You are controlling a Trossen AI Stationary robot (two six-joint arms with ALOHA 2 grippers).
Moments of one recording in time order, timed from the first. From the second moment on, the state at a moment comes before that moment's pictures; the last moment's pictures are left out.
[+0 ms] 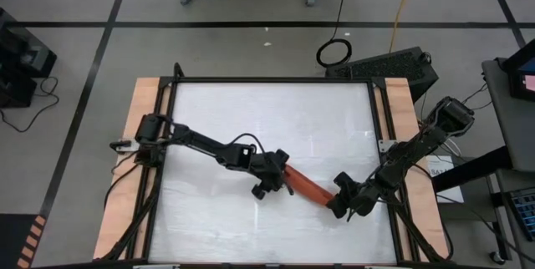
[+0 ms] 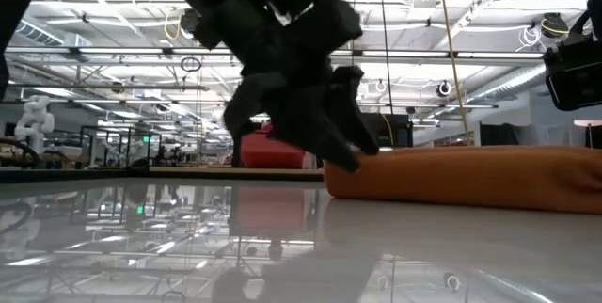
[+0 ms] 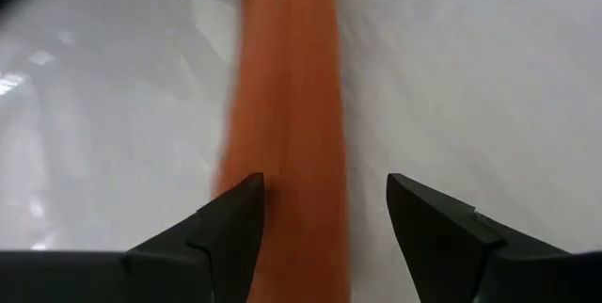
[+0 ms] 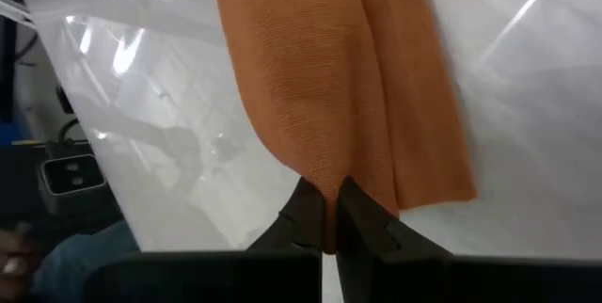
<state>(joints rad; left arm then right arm) -0.14 1.98 1.20 0.01 0.06 0.58 0.75 1.33 0.43 0.02 0.29 1.69</state>
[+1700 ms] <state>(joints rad) -0.02 2.03 1.23 -0.24 0.25 0.40 0.69 1.25 0.57 -0.08 0.41 0.93</state>
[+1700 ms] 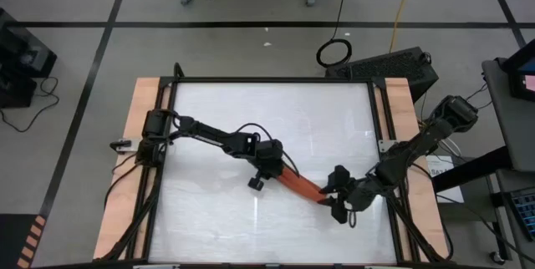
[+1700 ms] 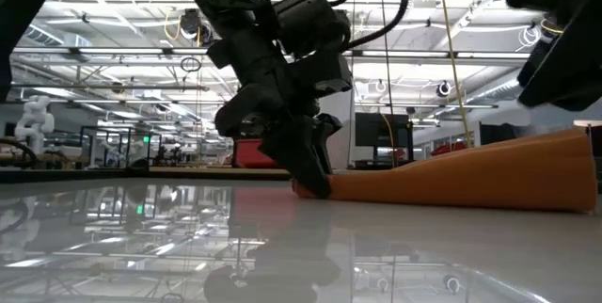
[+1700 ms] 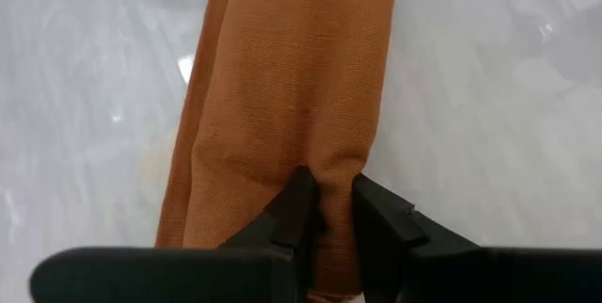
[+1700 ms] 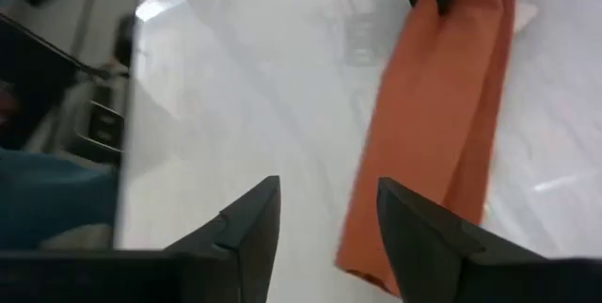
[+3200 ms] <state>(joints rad) 0.21 1.98 1.32 -0.70 0.25 0.16 0.07 1.50 0.57 -0.02 0.10 0.48</state>
